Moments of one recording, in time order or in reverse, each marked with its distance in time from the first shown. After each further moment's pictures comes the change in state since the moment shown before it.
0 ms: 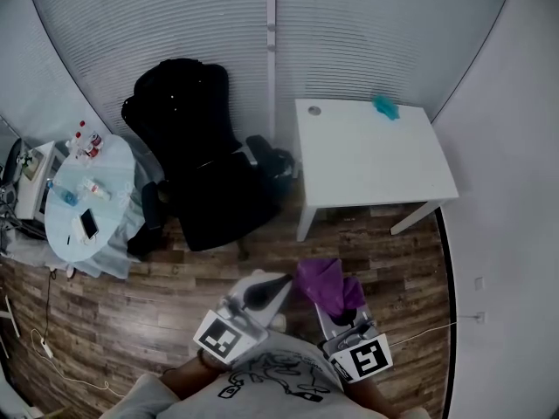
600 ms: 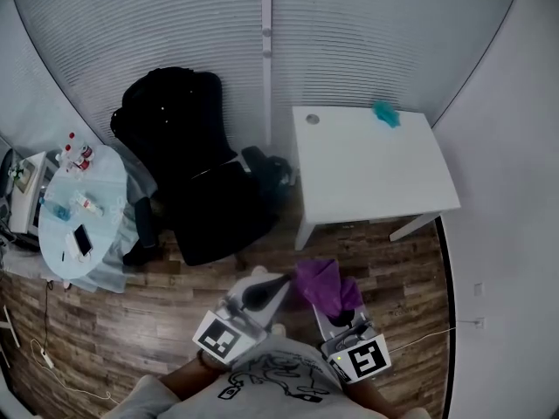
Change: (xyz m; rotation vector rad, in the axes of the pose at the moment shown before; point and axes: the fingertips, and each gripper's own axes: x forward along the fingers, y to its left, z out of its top) left arm 0.038 0.076 -0.007 -0.010 0.001 -0.010; right arm 0.073 -0.043 0.000 0.017 -0.005 -0.018
